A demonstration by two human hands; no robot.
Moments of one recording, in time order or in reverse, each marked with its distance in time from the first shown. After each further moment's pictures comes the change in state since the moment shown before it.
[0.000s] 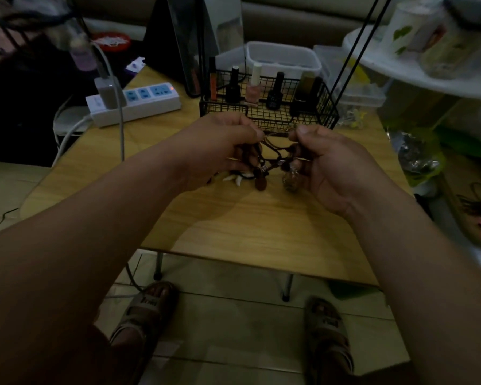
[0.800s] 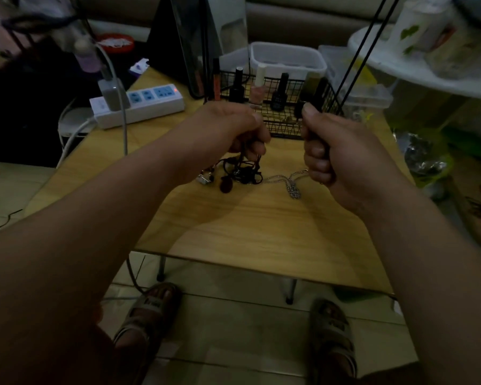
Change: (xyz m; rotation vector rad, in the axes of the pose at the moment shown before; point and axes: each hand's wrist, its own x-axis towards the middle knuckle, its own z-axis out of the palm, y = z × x) left_hand -0.006 0.012 -0.009 0.313 0.047 0.145; right_hand -0.002 -0.013 -0.005 -0.169 -0.050 -0.146
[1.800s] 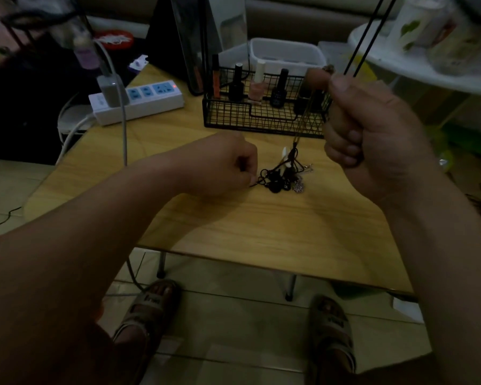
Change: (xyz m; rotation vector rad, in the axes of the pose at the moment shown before) left_hand 0.006 -0.029 0.004 0.682 -0.229 0.089; right_hand -0.007 -0.015 -0.020 0.122 -0.114 -0.243
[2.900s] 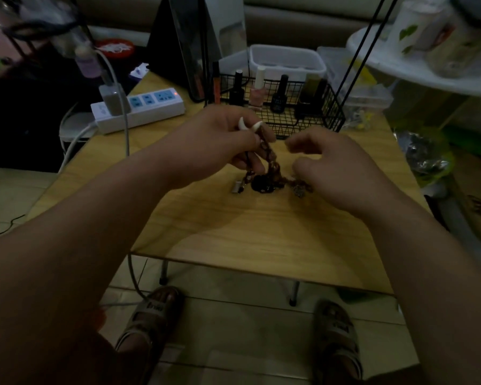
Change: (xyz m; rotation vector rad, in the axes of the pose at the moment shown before) left_hand -0.013 0.014 -0.022 -0.589 0.166 0.050; right_hand 0.000 0.024 0.020 -0.878 0.034 0.202
